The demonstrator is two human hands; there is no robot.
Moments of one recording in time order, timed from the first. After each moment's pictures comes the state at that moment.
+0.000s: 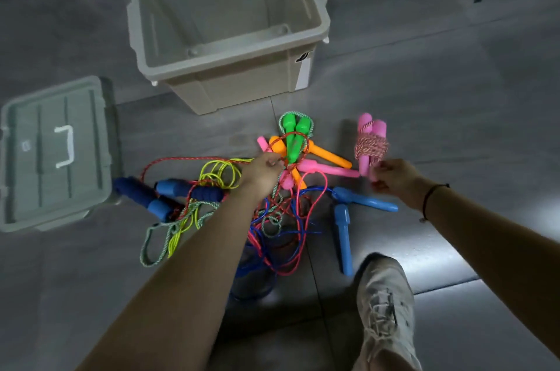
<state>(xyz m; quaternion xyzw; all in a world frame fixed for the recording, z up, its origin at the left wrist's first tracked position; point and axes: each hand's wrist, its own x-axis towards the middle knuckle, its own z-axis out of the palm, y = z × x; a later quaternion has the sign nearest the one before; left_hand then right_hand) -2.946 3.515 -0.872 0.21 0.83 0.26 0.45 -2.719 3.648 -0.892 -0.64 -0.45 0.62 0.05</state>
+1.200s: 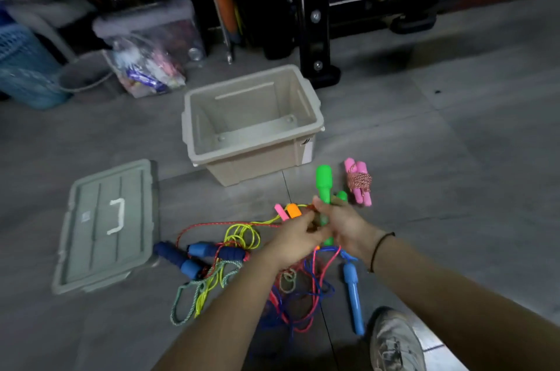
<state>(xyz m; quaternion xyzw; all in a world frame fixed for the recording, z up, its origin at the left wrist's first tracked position) -2.910 3.497 -0.758 0.46 0.71 0.24 0.48 -2.818 3.576 -0.769 -0.47 -0.39 0.78 0.16</state>
